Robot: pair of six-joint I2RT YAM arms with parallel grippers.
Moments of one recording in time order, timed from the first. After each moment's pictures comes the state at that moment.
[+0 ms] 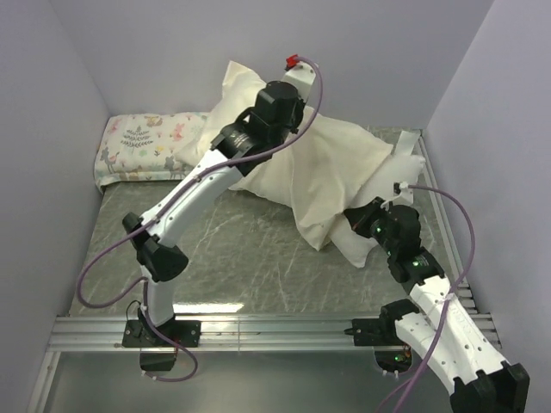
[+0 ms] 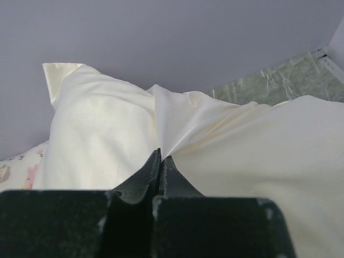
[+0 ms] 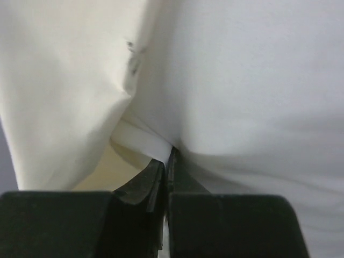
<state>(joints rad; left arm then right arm) -0.82 1.95 2.29 -0.54 -0.52 0.06 0.30 0.70 0.51 -0.18 -0.01 0.72</state>
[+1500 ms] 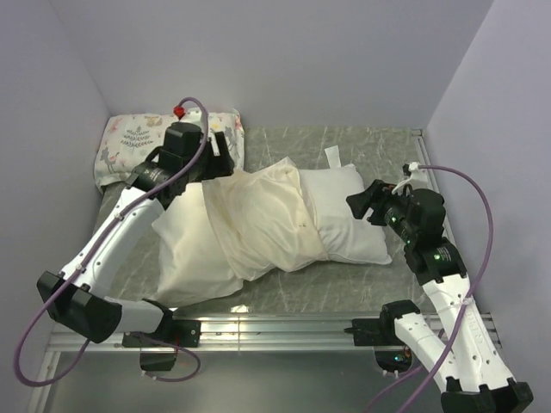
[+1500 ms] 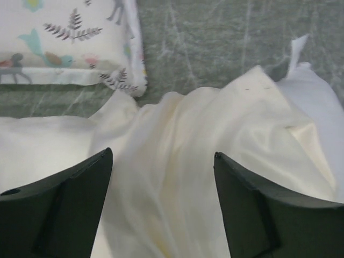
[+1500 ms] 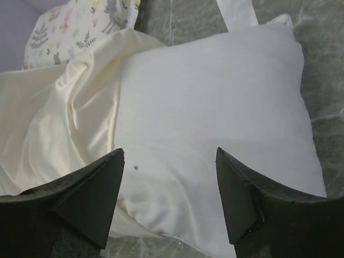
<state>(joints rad) -0.40 1.32 1.40 -0.63 -0.12 -0.45 0.18 0.71 0.80 -0.41 -0.18 0.47</state>
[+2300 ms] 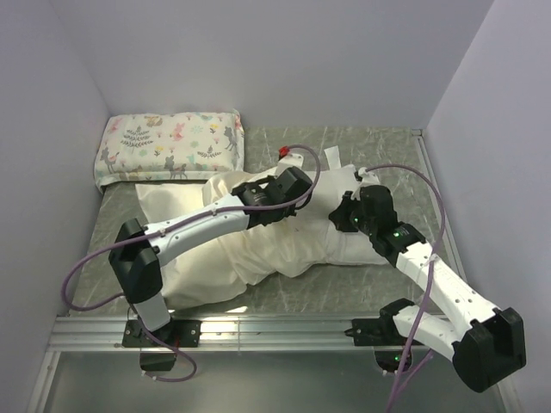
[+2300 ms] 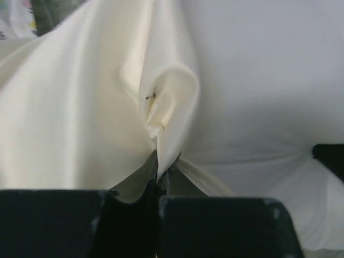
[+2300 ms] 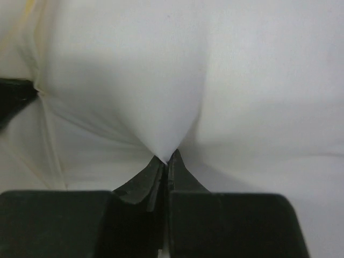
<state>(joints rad) -0.97 1.73 1.53 -0.61 -0.51 -0.53 0.41 1.00 0.70 -0.30 -0.03 0.44</state>
